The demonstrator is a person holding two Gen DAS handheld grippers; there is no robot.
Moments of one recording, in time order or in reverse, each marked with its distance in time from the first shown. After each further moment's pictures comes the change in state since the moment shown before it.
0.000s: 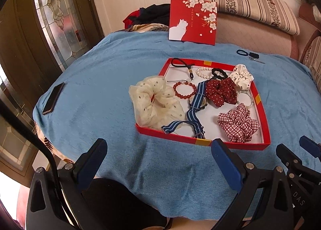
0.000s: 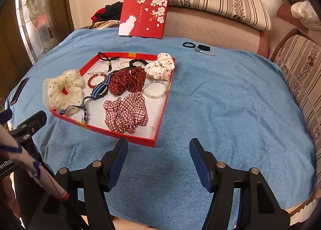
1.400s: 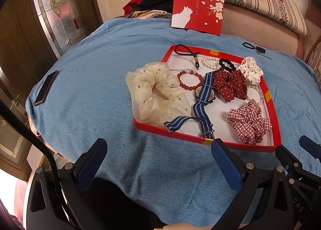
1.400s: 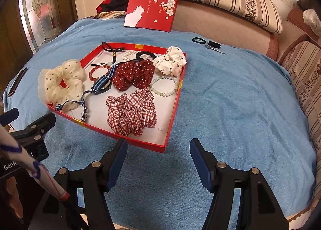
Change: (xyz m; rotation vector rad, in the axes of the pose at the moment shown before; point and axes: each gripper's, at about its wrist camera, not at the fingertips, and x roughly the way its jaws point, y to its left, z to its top) left arm 0.038 0.012 0.004 -0.034 0.078 -0.024; right arm 0.025 0.017 0.010 -0.057 0.038 0.006
